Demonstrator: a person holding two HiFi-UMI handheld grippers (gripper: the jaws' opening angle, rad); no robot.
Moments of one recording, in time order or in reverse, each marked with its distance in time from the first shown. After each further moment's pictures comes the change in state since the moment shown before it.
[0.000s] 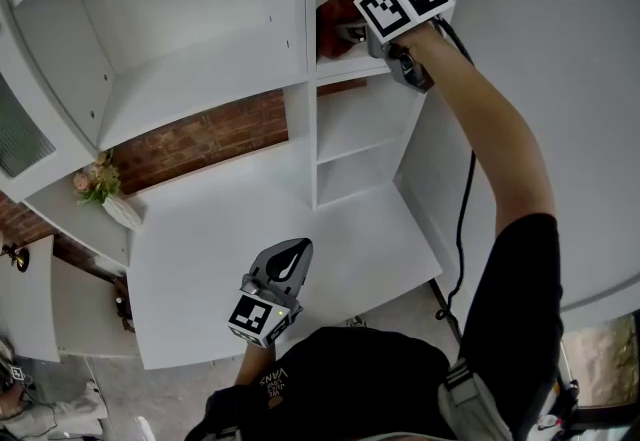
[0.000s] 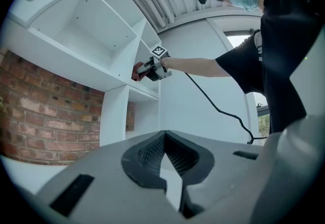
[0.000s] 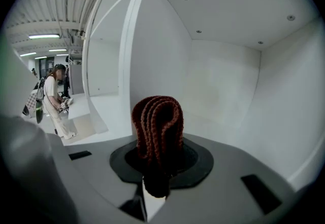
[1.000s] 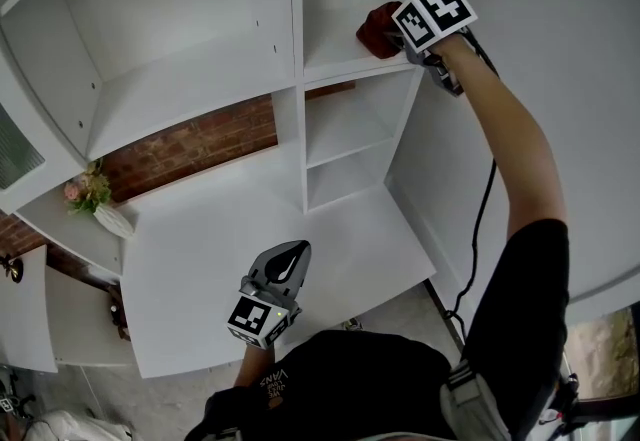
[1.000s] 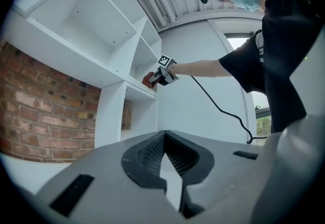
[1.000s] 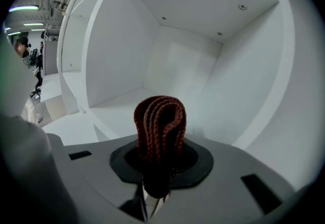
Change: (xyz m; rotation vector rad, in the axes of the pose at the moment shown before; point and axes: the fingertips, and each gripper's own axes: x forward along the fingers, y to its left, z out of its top) left arm 0.014 -0.002 -0.006 -0.026 0.000 -0.030; right arm -0.041 -0.102 -0.064 -0.026 0.161 -0.290
